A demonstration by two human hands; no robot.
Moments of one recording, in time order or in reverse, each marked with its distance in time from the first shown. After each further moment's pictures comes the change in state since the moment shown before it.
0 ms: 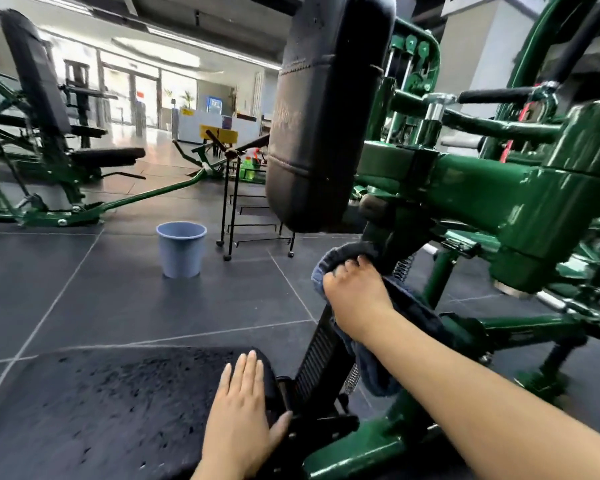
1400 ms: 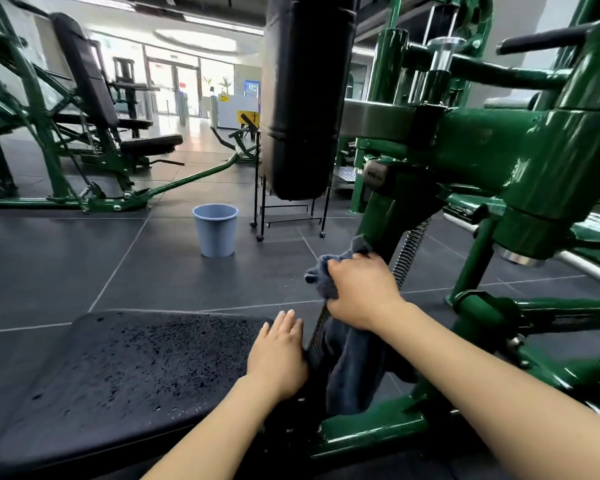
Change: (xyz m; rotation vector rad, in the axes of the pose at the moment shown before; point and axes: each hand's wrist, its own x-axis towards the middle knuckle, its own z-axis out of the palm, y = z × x) left_hand 0.015 0.064 -0.053 0.018 0.020 -0.009; right_hand -0.036 0.004 0.010 0.448 0.010 -0.025
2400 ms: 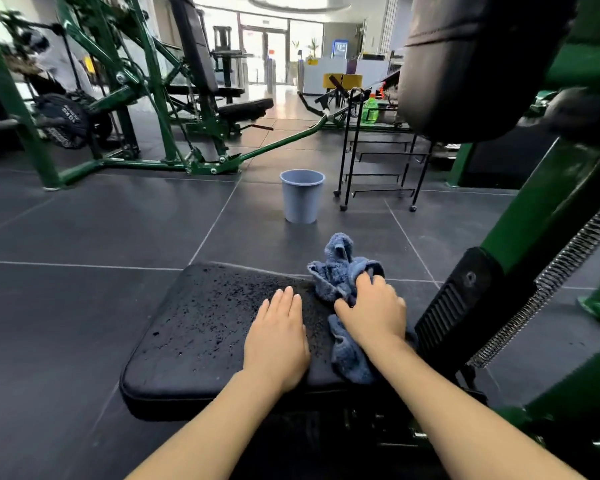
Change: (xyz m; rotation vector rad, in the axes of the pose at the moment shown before) left_hand -0.054 -0.119 0.006 0.129 0.141 -0.287; right_hand 0.046 -0.130 0.134 0.441 -0.095 0.263
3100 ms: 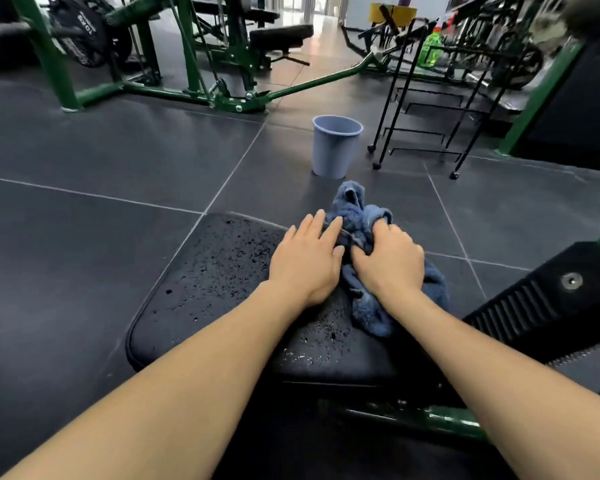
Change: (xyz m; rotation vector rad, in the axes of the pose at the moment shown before) left_hand 0.079 -0.034 0.004 -0.121 -0.007 0.007; right_hand 0.056 -0.037 0.026 0.041 0.114 -0.163
